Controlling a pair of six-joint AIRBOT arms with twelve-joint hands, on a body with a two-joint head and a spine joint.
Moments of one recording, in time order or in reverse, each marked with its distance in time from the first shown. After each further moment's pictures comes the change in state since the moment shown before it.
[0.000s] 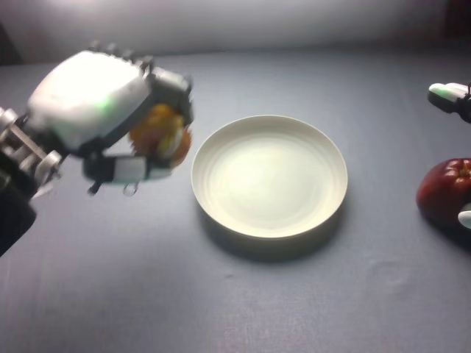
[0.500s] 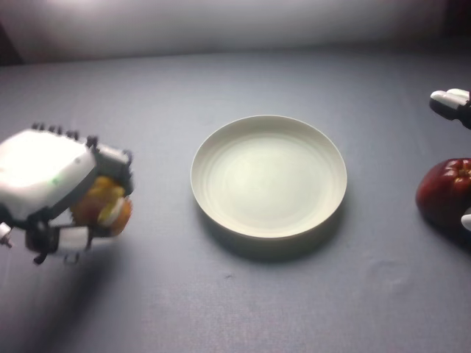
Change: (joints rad) left arm 0.251 0.080 -0.103 -0.206 -0.067 0.092; right arm -0.011 -0.001 -0.003 0.008 -0.002 0.005
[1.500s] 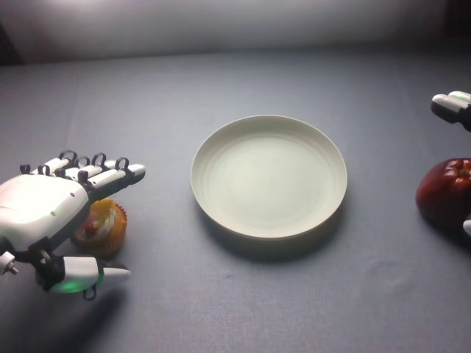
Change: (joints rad) left arm 0.084 -0.050 0.002 -0.121 -0.015 0.000; right arm -0.014 0.000 -0.004 0.007 0.000 0.014
